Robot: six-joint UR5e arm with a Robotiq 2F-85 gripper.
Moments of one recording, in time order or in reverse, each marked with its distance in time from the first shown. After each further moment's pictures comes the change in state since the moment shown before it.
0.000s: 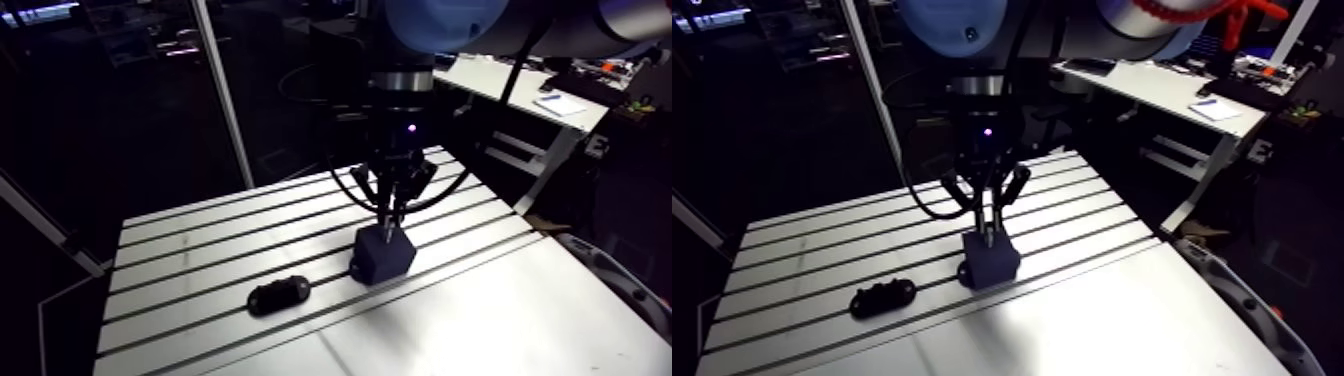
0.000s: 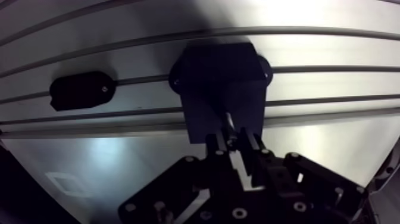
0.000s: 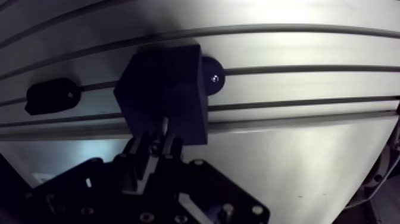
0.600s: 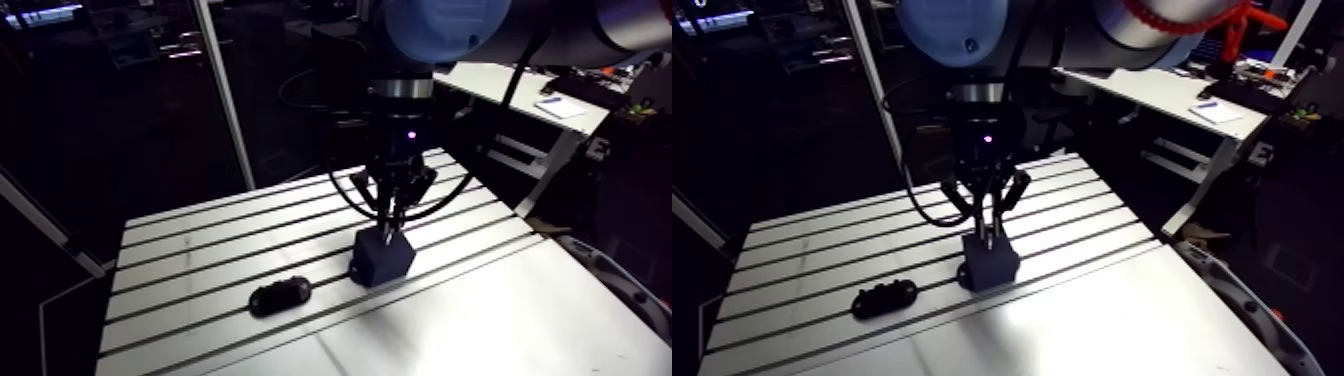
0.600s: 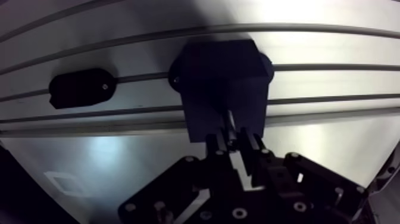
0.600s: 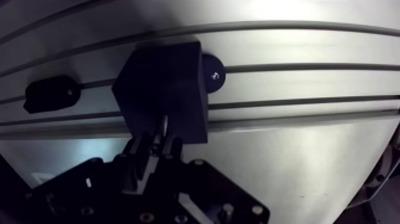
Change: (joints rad) arm 0.005 -0.008 0.018 -0.012 -0.001 0.000
